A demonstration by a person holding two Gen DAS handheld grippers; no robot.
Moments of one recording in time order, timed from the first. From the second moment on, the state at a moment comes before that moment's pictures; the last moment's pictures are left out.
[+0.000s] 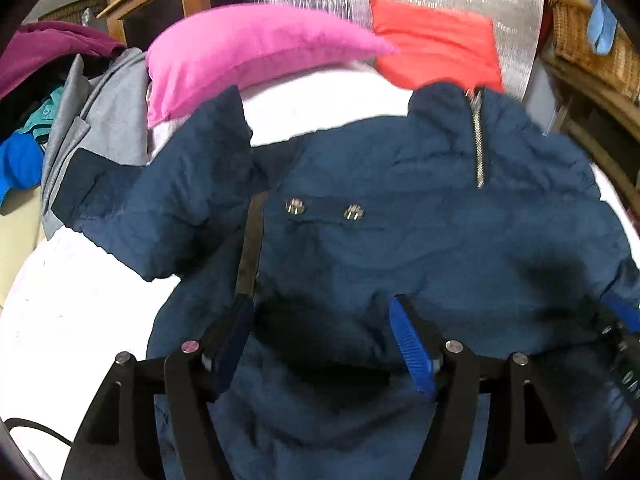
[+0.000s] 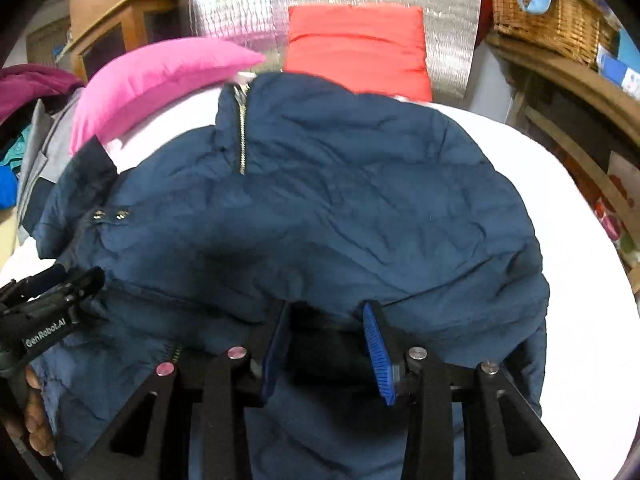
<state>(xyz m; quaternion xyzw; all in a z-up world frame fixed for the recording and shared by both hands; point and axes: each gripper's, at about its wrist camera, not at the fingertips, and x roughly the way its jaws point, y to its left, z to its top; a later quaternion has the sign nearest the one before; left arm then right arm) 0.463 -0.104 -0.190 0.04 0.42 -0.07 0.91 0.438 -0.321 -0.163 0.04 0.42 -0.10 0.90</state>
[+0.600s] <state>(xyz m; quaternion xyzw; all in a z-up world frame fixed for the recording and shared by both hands) 0.436 -0.054 -0.137 -0.01 0.38 -0.08 0.92 0.421 -0.295 -0.141 0.01 0.39 -0.06 0.92</state>
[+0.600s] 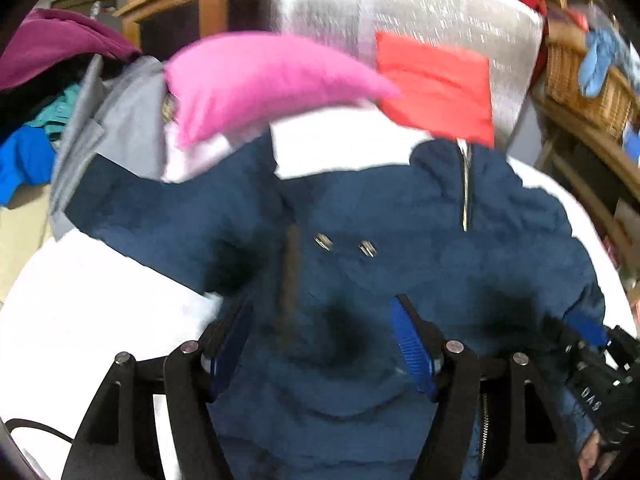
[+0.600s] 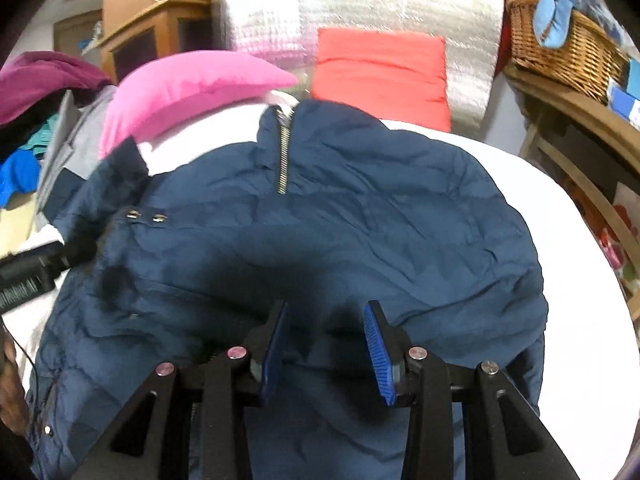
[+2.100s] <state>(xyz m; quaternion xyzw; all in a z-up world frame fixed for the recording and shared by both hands) 0.591 0.189 -0.227 -0.43 0.38 0.02 0.82 0.433 -0.295 -0.160 0.02 0.39 -0.04 0.92</state>
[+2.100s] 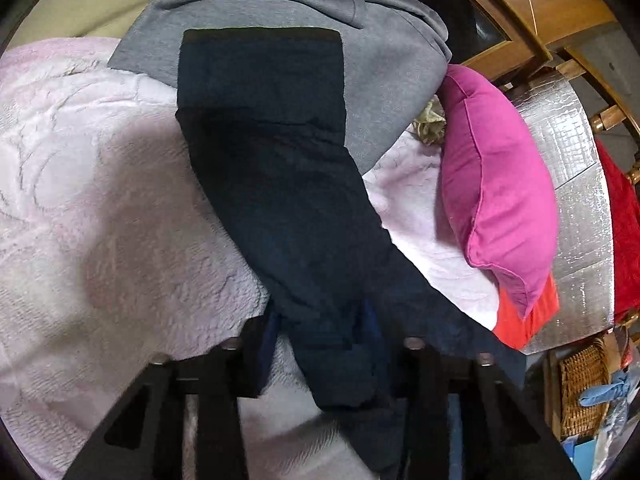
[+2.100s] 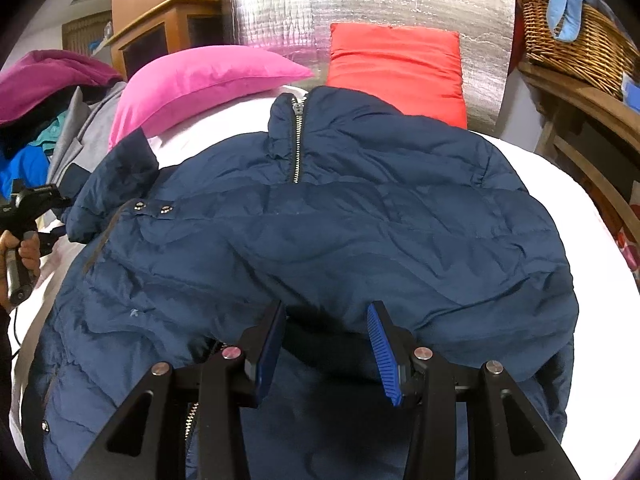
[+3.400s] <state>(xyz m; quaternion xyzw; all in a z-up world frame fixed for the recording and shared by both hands) 0.429 -0.154 -0.152 -0.03 0.43 -0.23 0.87 0.404 -0.456 -0.143 0.31 0.38 -0.11 0.87</state>
